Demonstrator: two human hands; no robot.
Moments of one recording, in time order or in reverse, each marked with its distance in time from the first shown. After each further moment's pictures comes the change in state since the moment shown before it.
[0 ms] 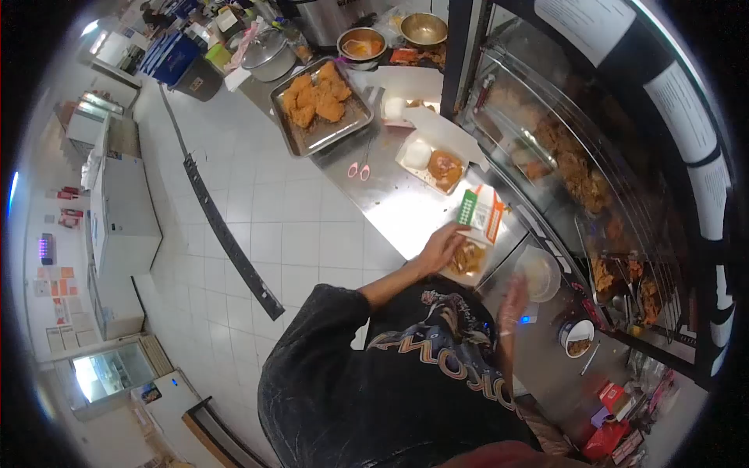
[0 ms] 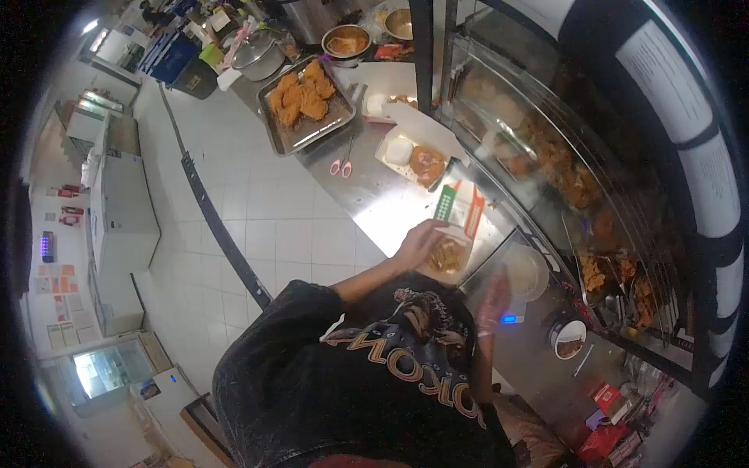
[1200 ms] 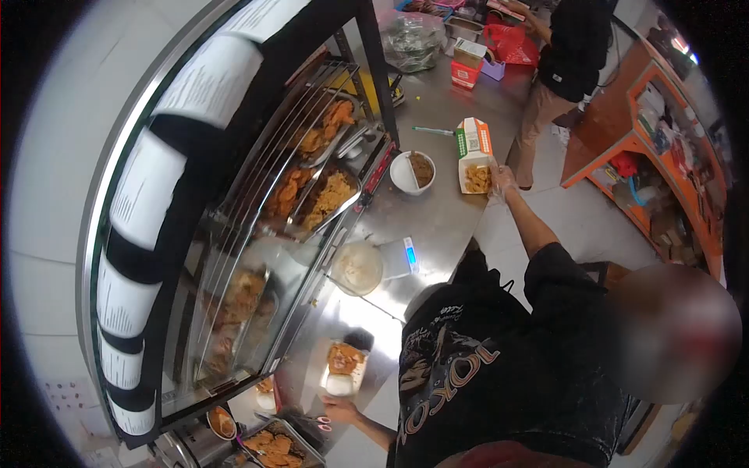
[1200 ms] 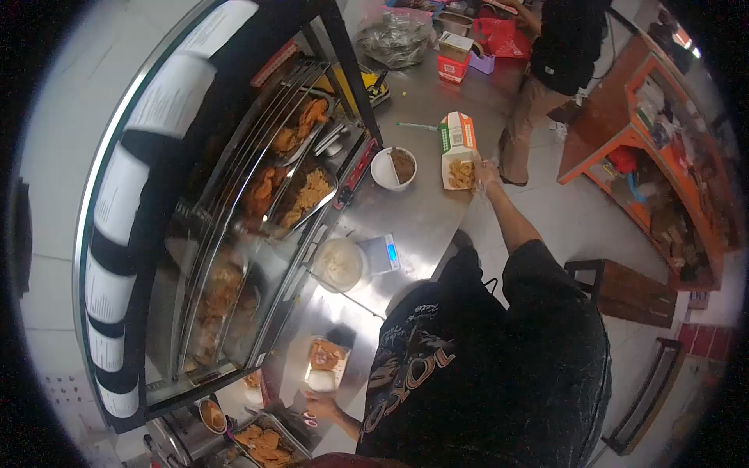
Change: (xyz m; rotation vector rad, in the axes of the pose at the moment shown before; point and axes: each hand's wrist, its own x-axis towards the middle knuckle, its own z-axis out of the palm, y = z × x) left_hand 0.026 -0.031 -0.087 0.892 0.002 -0.191; right_hand -0.198 0.227 -0.287 0.341 1.289 0.896
